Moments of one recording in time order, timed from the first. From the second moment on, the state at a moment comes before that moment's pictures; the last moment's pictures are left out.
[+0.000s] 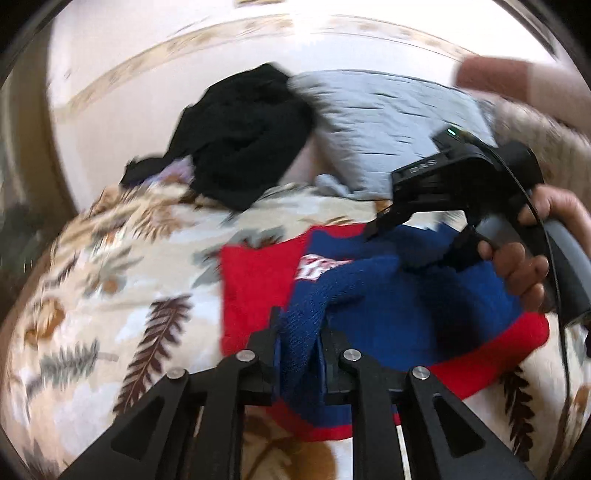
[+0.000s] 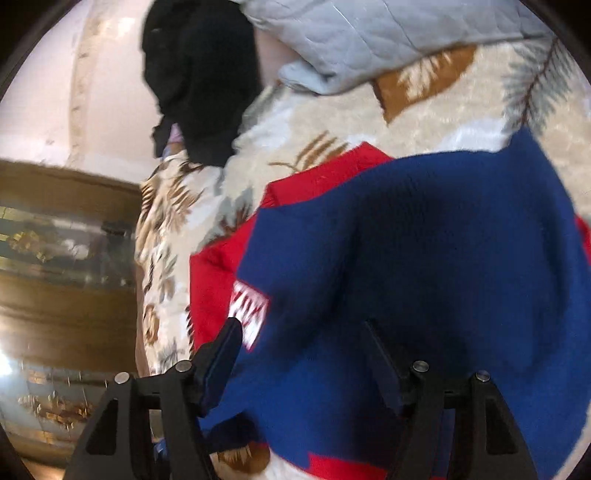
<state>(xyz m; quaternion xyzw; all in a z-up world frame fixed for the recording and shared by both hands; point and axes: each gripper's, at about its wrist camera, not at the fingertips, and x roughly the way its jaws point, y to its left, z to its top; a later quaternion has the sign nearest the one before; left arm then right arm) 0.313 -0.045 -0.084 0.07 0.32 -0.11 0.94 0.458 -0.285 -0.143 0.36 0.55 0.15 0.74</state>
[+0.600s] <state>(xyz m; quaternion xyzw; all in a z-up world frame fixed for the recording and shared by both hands) 0.316 0.026 -0.141 -0.16 0.47 -0.07 0.86 0.511 -0.136 -0.073 0.22 0.53 0.20 0.80</state>
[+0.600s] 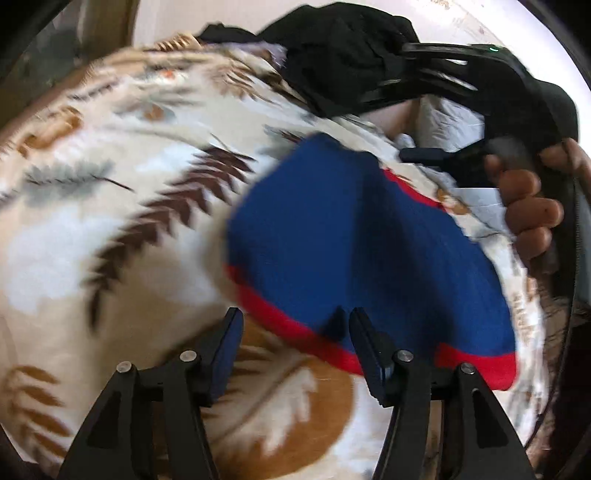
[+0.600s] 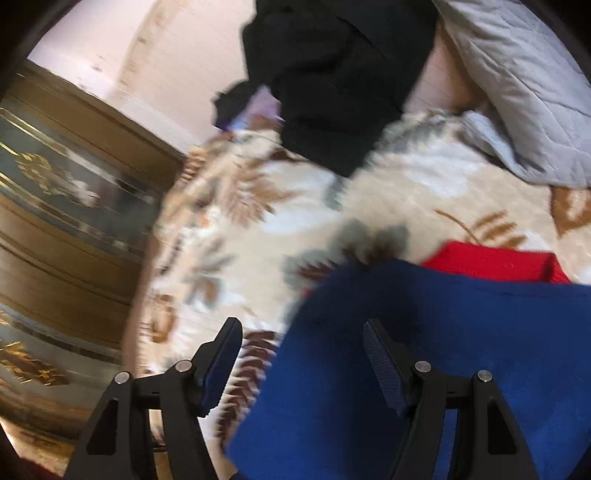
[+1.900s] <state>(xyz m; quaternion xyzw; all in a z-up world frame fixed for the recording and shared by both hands) 0.272 -0.076 -0.071 -0.03 0.30 -0.24 0.92 0.494 -0.205 -0.040 0.09 0.58 0.15 0.80</state>
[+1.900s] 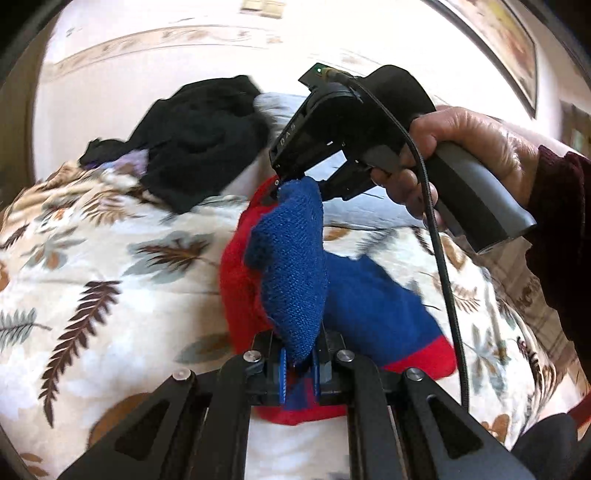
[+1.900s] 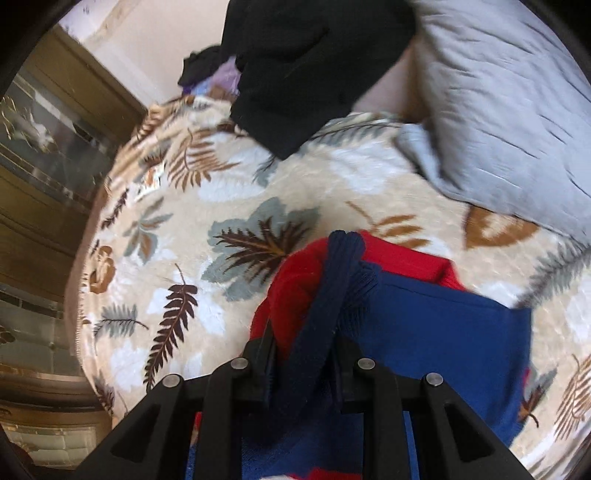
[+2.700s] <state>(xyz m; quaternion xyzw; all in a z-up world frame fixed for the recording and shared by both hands) 0.254 -0.235 -0.120 0.13 0.33 -0.28 0.89 0.449 -0.404 -0.106 0.23 0.53 0.17 0.80</state>
